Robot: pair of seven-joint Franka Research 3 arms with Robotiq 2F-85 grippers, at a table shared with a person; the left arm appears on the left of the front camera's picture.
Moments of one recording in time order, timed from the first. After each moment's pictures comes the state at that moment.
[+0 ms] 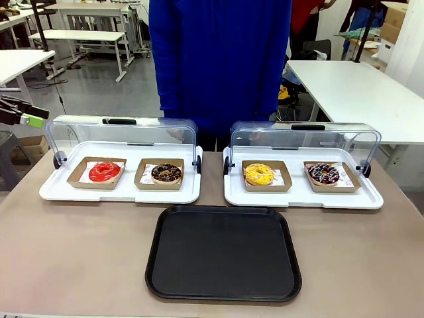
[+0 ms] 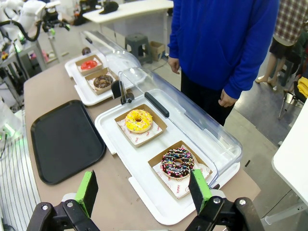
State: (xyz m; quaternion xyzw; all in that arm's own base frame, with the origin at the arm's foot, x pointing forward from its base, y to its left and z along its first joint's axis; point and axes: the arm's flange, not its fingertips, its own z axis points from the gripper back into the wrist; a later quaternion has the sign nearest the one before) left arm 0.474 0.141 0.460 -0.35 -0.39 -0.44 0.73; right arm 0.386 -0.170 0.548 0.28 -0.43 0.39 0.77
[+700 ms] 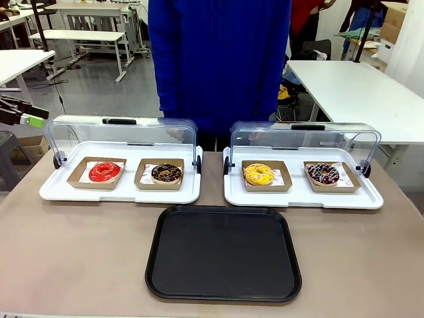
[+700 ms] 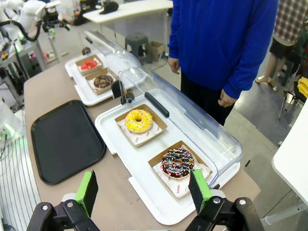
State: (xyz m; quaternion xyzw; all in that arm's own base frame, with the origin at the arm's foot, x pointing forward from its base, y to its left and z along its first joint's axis) left arm 0.474 0.141 0.460 -0.35 -0.39 -0.44 0.73; right arm 0.386 -0.170 0.548 0.28 -0.43 0.39 0.77
